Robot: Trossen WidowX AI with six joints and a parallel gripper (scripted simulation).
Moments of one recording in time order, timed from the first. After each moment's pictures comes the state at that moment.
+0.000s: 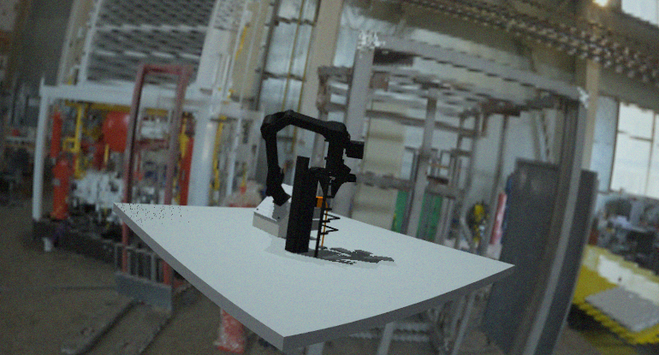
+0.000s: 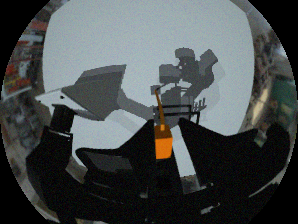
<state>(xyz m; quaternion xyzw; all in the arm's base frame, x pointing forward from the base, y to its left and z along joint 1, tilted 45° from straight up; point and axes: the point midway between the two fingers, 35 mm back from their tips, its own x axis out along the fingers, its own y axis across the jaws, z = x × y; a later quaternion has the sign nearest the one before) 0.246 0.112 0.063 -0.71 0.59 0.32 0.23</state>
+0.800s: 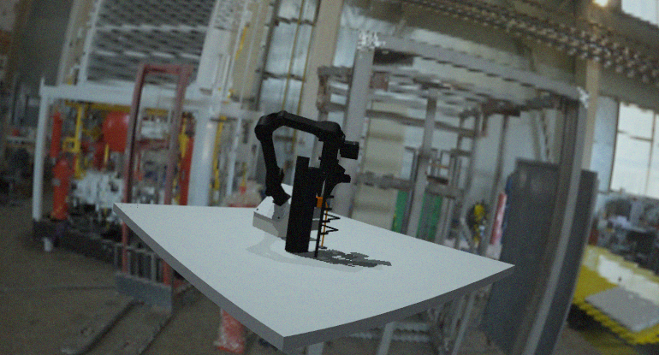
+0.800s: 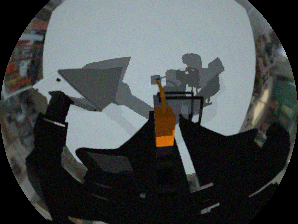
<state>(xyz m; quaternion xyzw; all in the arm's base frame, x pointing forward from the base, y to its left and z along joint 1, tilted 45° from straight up) 0.252 0.087 0.085 -0.71 0.59 0.32 0.22</state>
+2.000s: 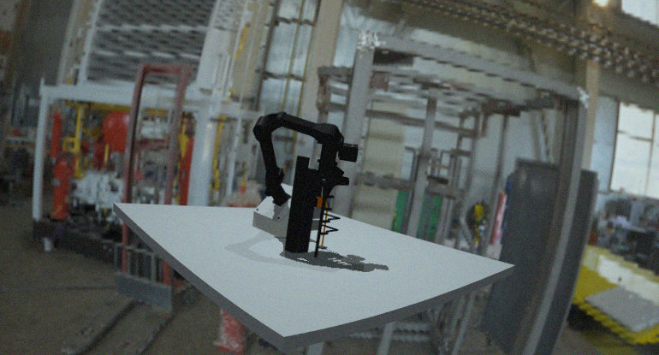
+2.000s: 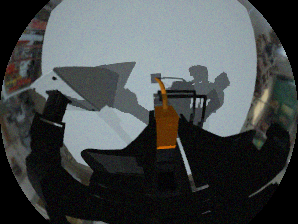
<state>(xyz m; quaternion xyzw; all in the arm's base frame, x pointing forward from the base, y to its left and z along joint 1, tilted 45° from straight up) 0.253 0.077 0.082 -0.71 0.59 0.31 0.22</state>
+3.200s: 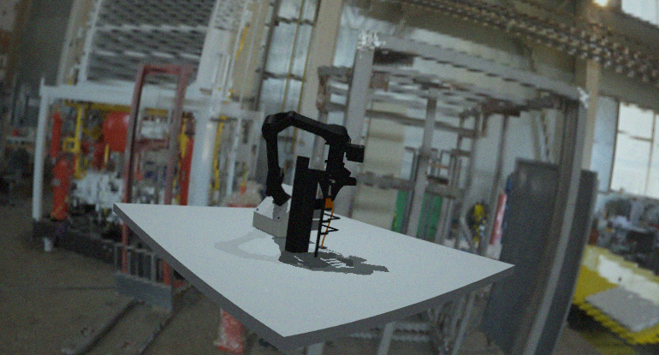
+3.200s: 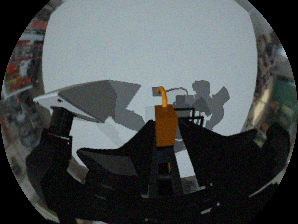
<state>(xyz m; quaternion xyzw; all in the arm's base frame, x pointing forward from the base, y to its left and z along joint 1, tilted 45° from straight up) 0.245 0.106 0.052 -0.71 0.59 0.32 0.22</state>
